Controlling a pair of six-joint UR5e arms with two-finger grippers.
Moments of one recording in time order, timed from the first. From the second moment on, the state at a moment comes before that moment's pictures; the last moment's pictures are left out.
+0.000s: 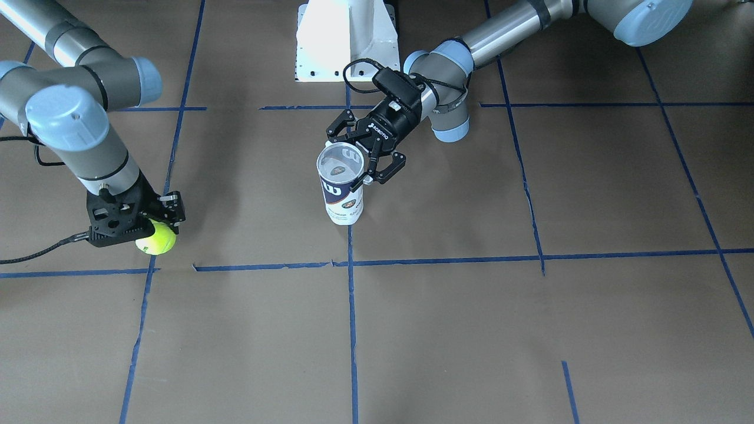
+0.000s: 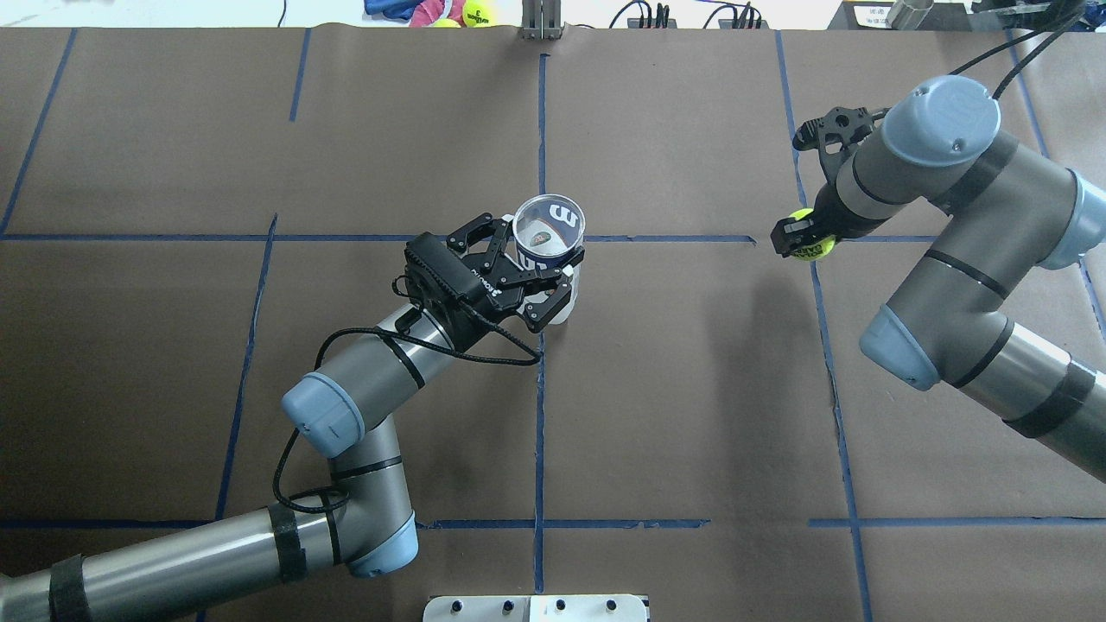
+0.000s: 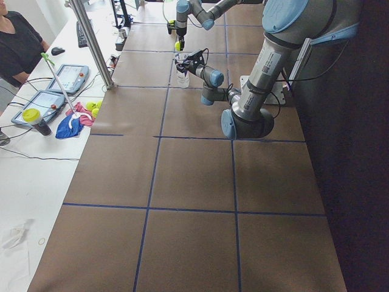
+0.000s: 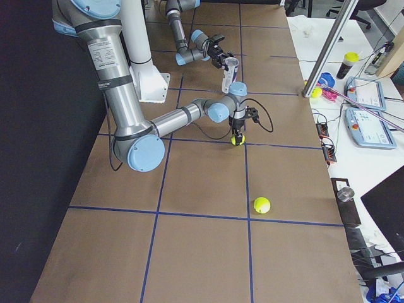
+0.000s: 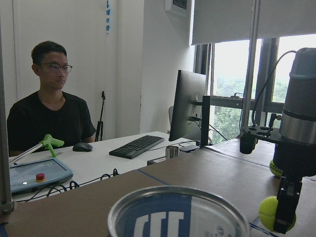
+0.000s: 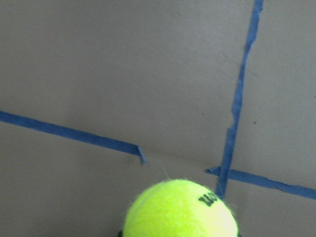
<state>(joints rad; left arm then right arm) -0.34 -2.26 -1.24 -3.30 -1.09 -0.40 0.84 -1.20 1.73 -1.42 2.00 0.72</state>
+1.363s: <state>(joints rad) -0.32 -2.24 -1.22 -3.32 -1.08 -0.40 0.65 -0.85 1.92 -1.48 1.92 1.30</state>
